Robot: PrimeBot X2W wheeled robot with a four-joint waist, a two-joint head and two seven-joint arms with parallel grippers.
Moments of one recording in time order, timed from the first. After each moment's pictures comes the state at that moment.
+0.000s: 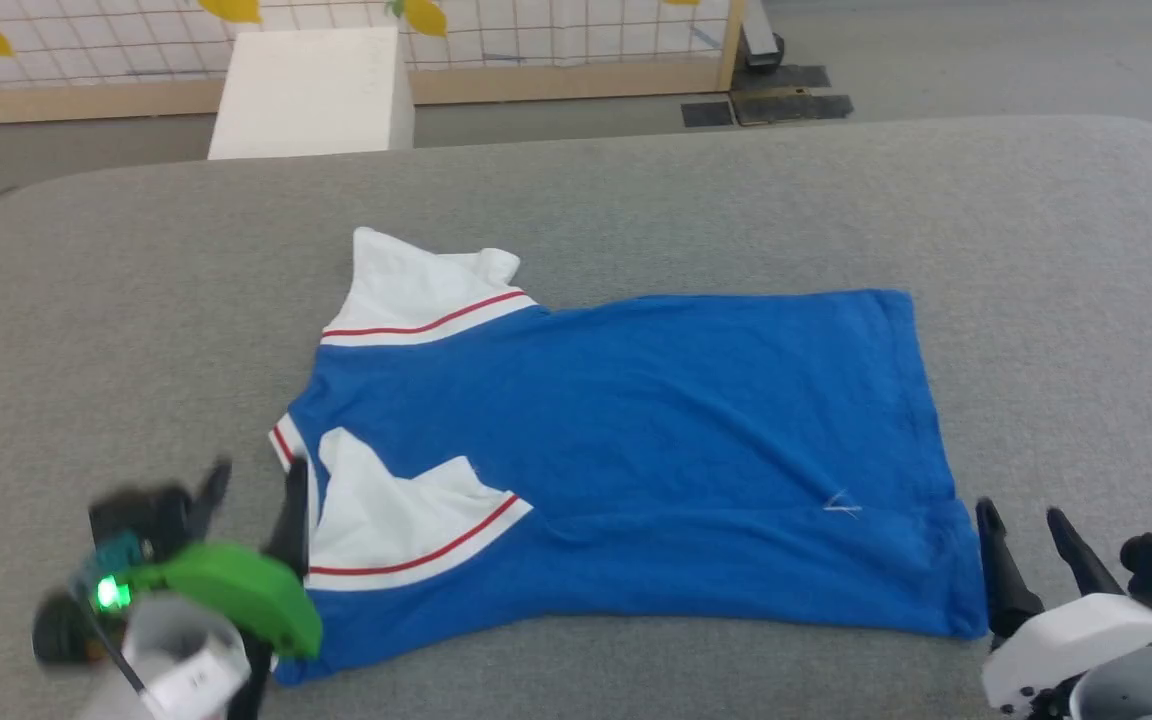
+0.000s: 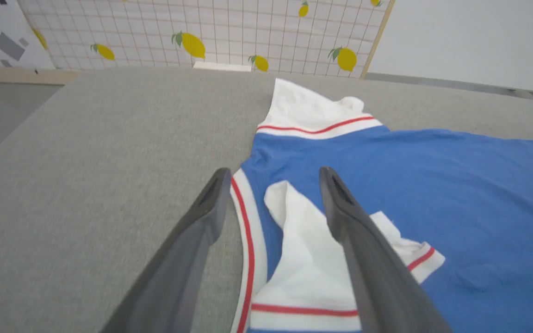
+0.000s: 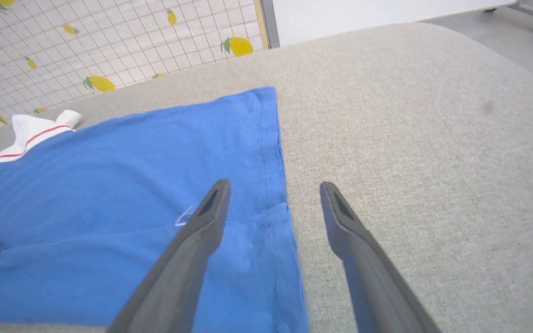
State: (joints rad) left arm -0.08 0.46 -0.35 0.05 -0.65 0.23 -0.04; right arm 0.04 -0.05 -0.18 0.13 0.24 0.13 0.07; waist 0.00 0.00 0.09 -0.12
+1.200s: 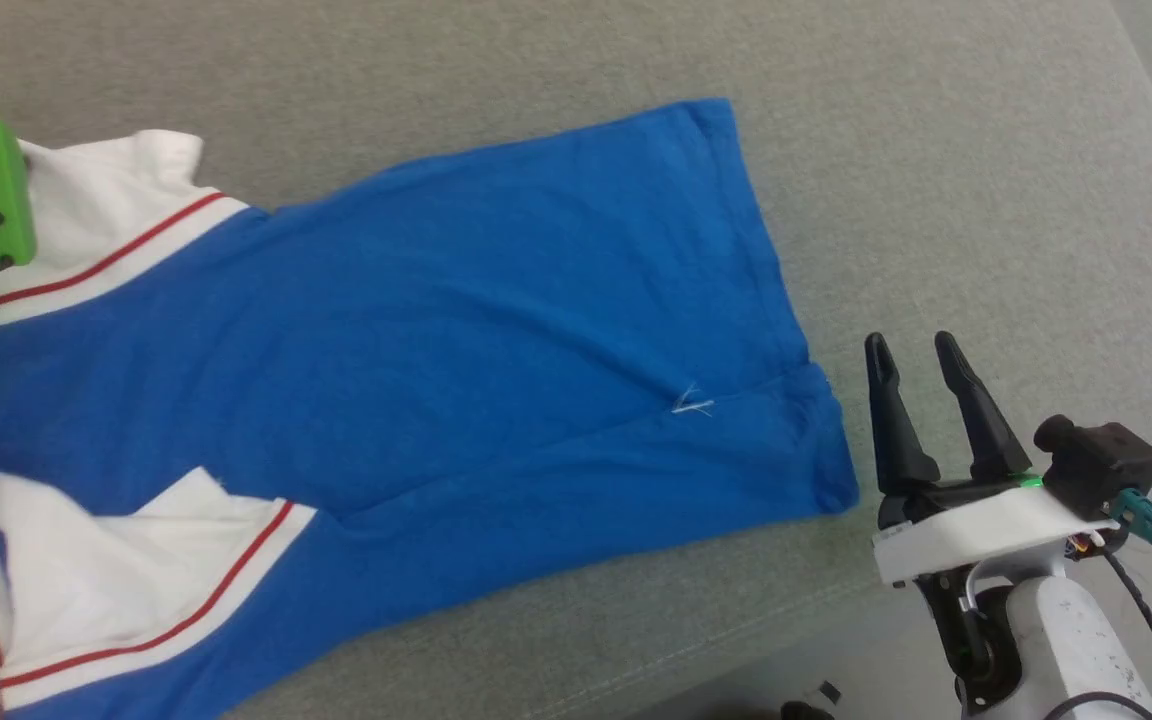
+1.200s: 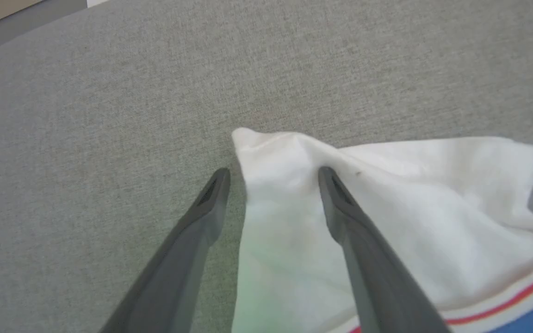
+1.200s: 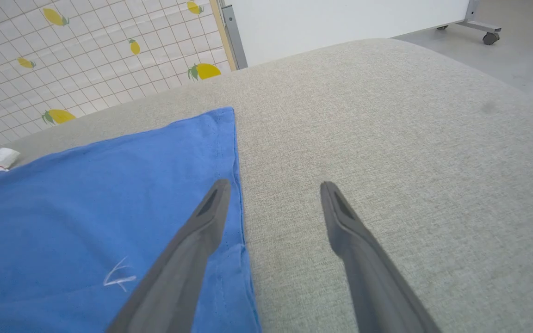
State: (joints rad) left arm -0.95 0.70 -0.45 0.52 -0.60 0.10 0.73; right arm -0.19 -0.05 0.07 0.20 0.36 0.13 -0.24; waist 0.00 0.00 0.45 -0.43
